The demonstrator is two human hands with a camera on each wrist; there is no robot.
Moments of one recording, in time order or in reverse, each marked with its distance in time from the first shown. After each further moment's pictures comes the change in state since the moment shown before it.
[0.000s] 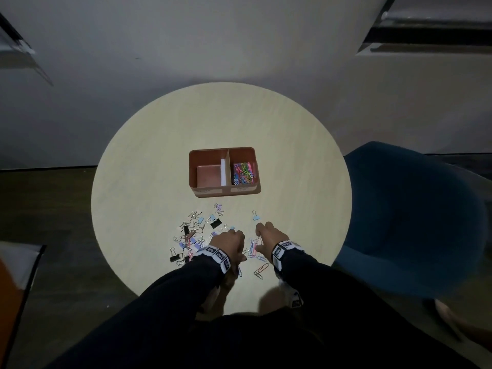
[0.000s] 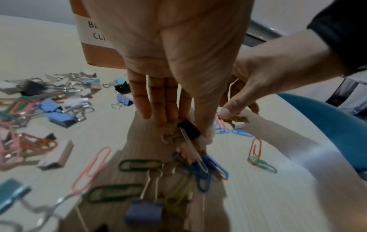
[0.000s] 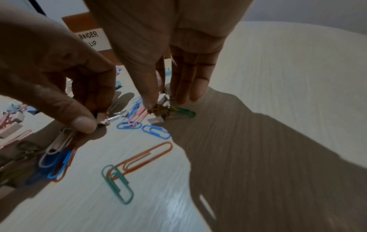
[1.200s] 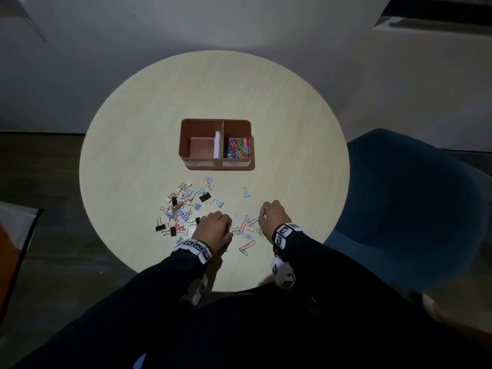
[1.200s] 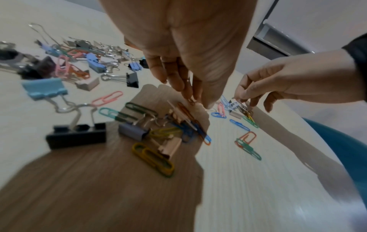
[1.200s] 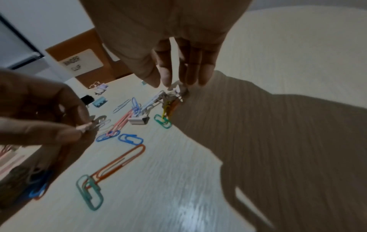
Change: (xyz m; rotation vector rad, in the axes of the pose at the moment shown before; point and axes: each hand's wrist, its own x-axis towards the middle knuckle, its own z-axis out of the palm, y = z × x) left_hand -0.012 0.001 0.051 -0.068 0.306 -0.009; right_hand -0.001 0.042 0.014 0.171 0.206 0.072
